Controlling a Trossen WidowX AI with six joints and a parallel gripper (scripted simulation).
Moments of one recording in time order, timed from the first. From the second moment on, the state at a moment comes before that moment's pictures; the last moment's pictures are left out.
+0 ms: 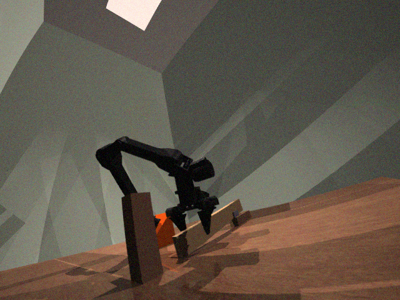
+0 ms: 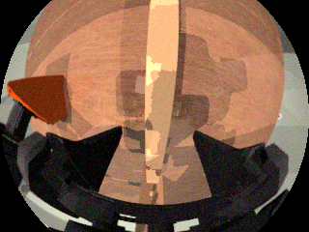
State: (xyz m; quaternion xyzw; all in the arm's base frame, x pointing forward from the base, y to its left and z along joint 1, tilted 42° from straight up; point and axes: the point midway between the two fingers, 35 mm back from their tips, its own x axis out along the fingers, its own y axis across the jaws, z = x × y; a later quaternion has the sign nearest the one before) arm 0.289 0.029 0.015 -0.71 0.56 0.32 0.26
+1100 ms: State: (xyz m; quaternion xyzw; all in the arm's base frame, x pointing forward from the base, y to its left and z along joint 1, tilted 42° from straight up) arm 0.289 0.015 0.001 -0.71 0.56 0.33 0.26
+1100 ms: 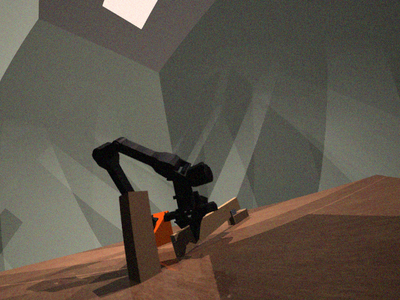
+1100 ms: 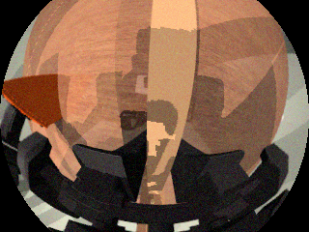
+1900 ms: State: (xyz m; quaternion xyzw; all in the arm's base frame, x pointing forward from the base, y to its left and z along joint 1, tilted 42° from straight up) arm 0.288 0.016 0.003 -0.71 0.57 0.32 0.25
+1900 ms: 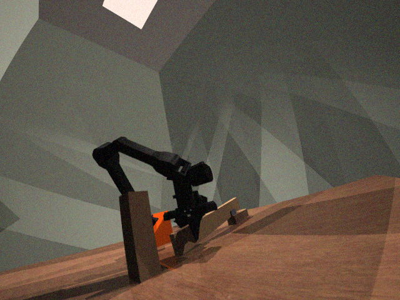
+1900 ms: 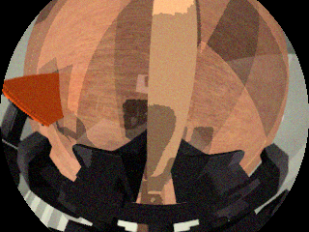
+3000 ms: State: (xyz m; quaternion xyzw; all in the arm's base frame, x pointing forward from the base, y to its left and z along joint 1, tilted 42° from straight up) arm 0.287 0.025 0.015 -0.72 0.57 0.32 0.25
